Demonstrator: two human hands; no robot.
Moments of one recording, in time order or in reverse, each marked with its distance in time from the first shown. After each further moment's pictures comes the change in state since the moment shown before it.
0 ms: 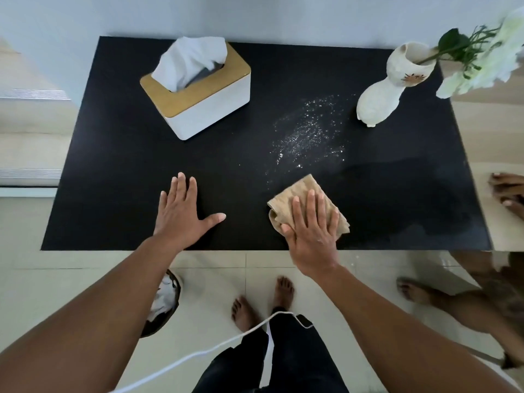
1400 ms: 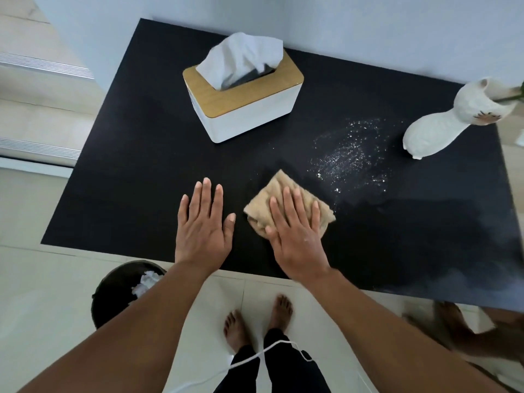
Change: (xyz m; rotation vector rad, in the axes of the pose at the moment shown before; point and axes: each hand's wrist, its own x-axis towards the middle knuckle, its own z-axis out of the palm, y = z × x) left_hand 0.010 -0.017 0.049 0.024 0.351 0.043; right_hand 0.066 -0.083 -0.004 0.028 -0.097 -0.269
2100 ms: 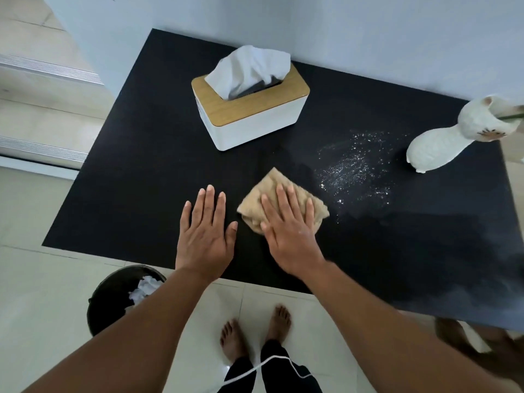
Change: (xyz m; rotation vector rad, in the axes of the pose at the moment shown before) left_hand 0.000 0.002 0.003 0.030 0.012 -0.006; right_hand 0.032 -0.004 -0.009 0.039 -0.043 -0.041
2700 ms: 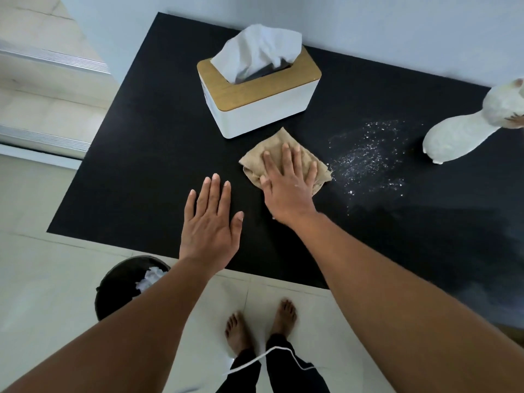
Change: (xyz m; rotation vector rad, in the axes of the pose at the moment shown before) left_hand -0.001 0.001 0.001 0.037 -0.009 -0.006; right_hand 0.077 -0.012 -0.009 0.024 -0.027 0.140
